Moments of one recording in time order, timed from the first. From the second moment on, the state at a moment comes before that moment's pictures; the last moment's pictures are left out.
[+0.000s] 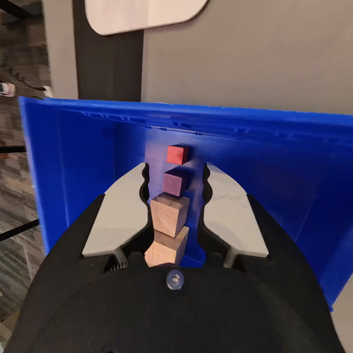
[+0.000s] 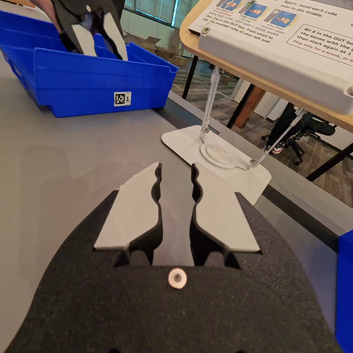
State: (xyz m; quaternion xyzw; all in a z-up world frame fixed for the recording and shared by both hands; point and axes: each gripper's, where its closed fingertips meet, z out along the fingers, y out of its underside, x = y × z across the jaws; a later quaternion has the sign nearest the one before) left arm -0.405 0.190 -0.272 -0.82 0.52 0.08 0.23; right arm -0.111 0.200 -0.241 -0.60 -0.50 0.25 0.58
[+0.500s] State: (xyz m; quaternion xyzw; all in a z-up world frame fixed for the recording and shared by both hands) left arm -0.414 0.201 -0.319 -0.84 0.52 0.03 0.13; right arm -0.112 0.198 -0.242 -0.59 -0.51 0.25 0.57
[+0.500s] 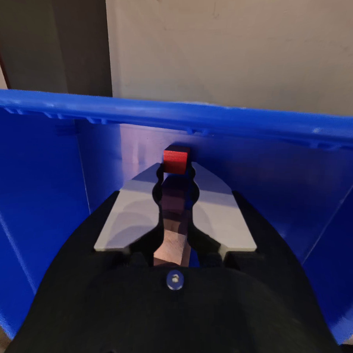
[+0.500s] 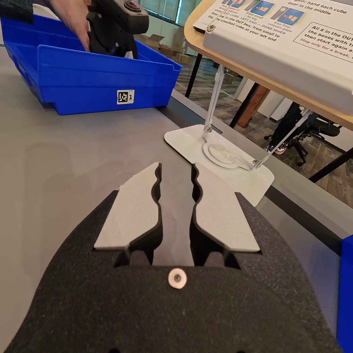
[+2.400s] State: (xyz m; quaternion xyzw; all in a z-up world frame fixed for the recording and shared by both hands) left arm -0.065 0.135 -0.163 -0.54 0.62 -0.03 0.57; right arm -0.070 0.126 -0.150 -0.34 -0.34 0.85 0.20
